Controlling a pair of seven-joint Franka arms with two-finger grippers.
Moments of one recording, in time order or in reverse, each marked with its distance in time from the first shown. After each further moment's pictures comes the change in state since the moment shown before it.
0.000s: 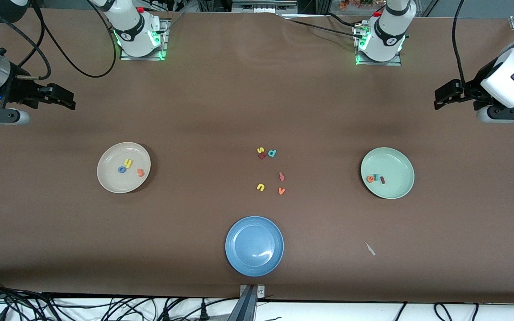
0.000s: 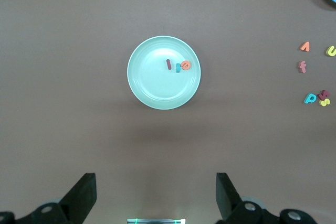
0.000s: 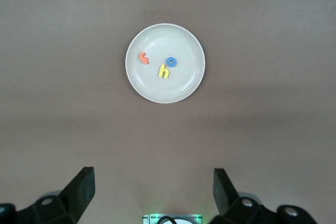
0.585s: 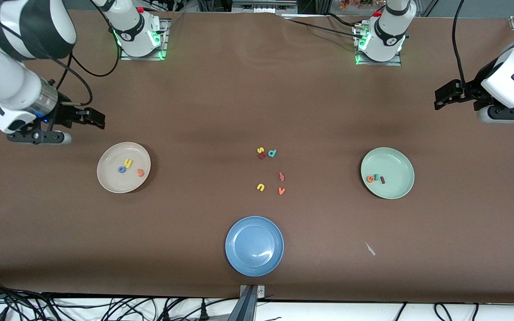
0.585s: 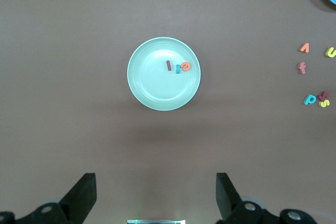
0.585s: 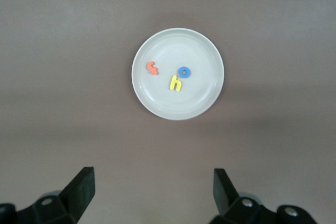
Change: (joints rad) left arm 0.000 0.000 0.000 0.000 0.000 0.004 0.000; right arm 0.002 0.003 0.048 -0.168 0.001 0.188 0.059
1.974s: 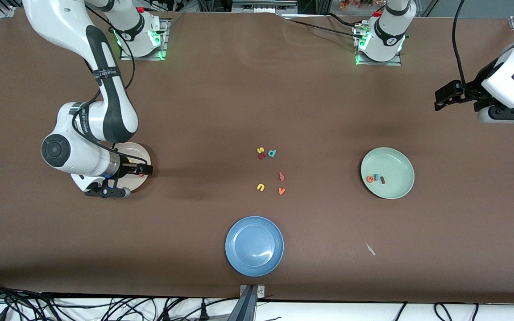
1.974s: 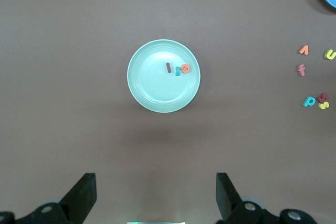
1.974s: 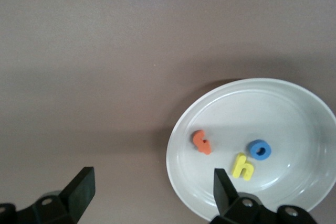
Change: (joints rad) left arm 0.000 0.000 0.000 0.000 0.000 0.009 0.000; right arm 0.354 0.486 -0.329 0.063 0.297 0.373 -0.071
